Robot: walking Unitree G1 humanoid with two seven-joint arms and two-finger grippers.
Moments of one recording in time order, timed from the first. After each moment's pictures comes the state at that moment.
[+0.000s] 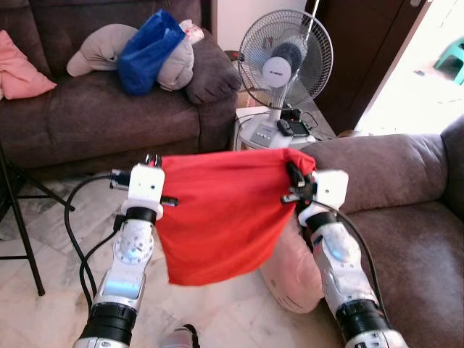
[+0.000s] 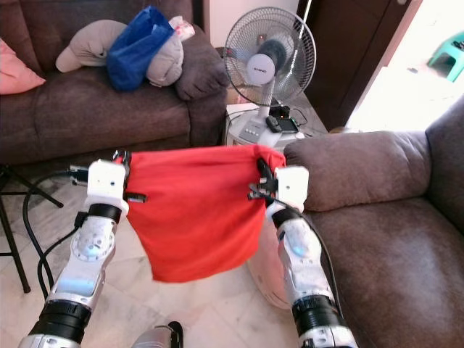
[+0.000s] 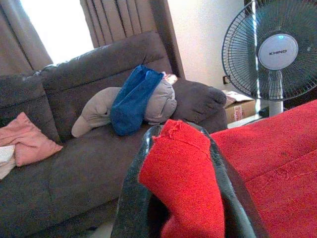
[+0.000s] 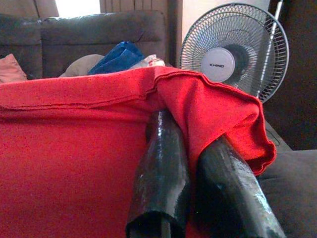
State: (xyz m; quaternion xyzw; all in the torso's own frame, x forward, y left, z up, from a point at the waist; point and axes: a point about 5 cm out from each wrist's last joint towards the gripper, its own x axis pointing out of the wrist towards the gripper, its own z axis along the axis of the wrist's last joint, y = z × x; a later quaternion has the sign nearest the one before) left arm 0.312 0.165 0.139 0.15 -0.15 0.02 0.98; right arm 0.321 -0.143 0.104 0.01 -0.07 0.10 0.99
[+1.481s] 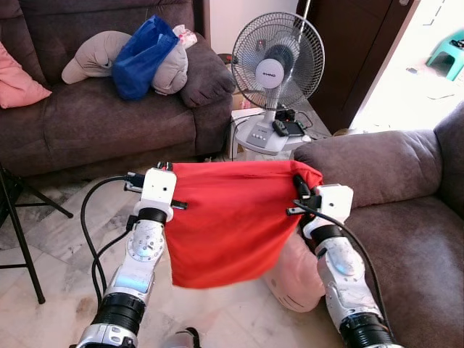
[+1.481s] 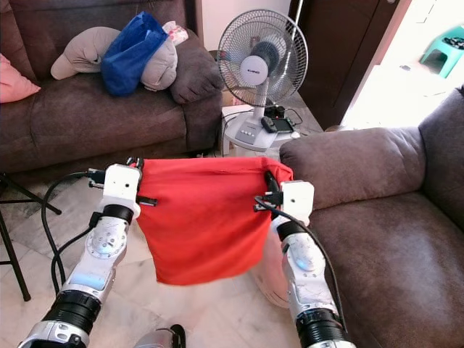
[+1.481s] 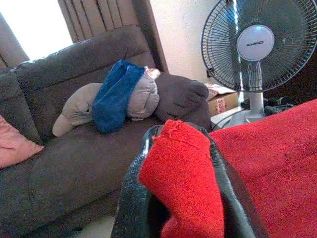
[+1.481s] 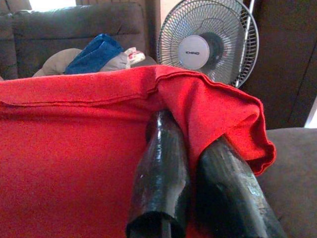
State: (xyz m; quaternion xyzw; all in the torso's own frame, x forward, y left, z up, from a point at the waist) left arm 0.323 0.150 0.121 0.15 -0.12 0.00 0.98; right arm 0.309 -0.153 0.088 0.01 -0.05 0.07 1.00
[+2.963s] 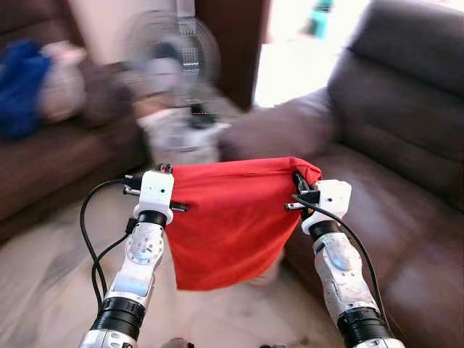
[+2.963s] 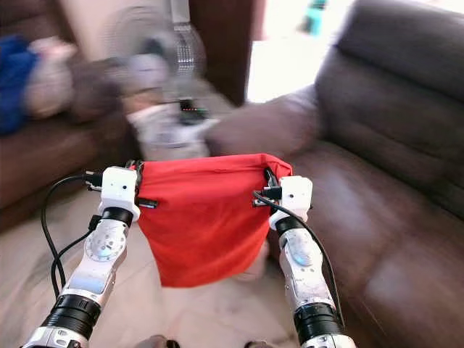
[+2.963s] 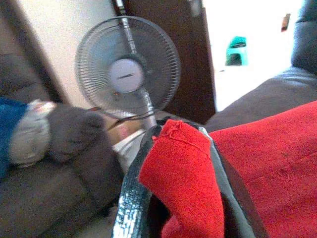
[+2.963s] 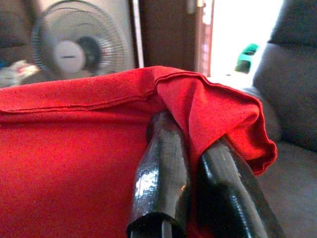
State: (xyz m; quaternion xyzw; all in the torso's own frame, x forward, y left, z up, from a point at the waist) left arm 0.319 0.152 0.121 0.12 -0.11 0.00 0.99; right arm 0.315 -0.149 0.090 0.01 -0.05 0.06 1.00
